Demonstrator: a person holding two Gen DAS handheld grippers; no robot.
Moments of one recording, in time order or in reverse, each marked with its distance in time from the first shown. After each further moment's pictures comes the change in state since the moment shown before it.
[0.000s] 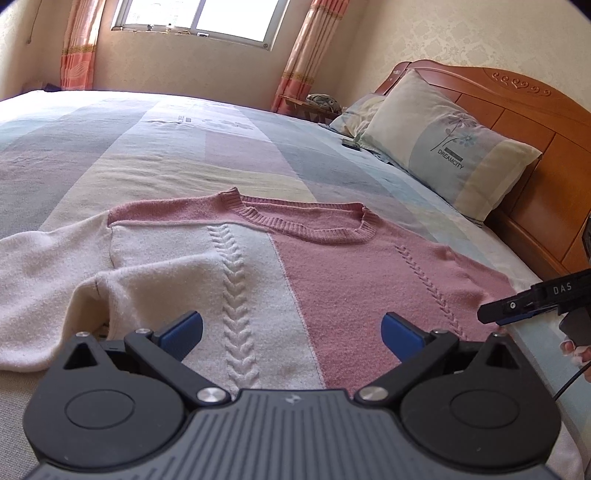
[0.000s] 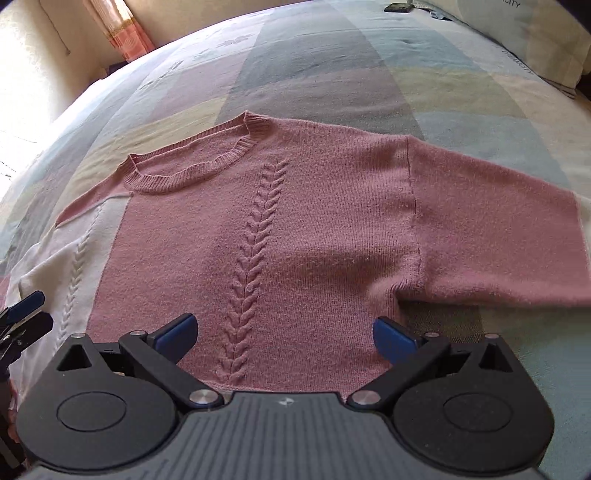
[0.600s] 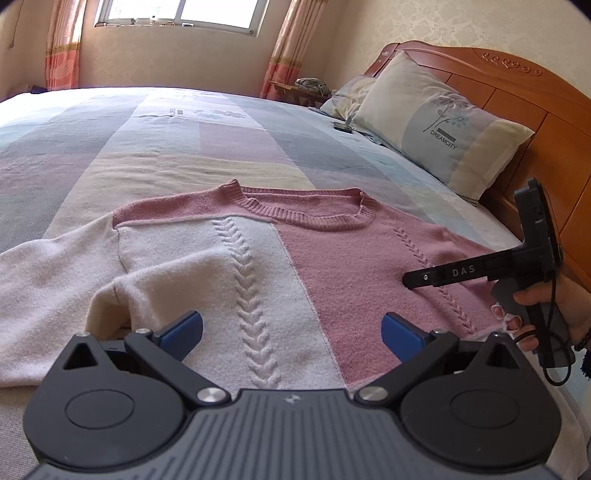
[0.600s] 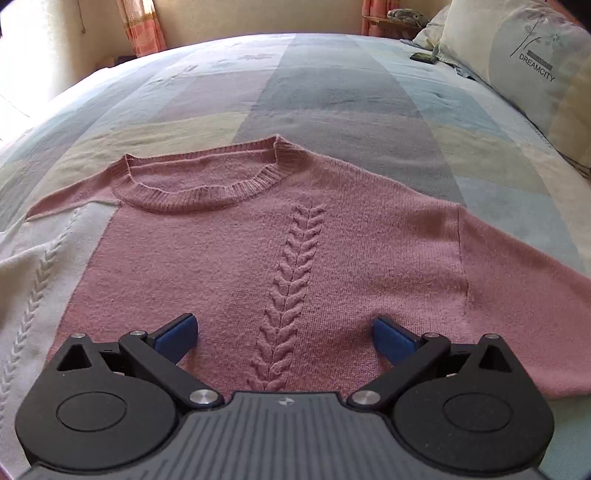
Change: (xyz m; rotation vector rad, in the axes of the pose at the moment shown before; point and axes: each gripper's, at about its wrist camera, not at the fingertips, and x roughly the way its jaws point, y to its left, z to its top) left arm -0.005 0.012 0.008 0.020 0.033 -0.025; right arm 0.065 0.046 0.033 -0.198 -0.138 -0.165
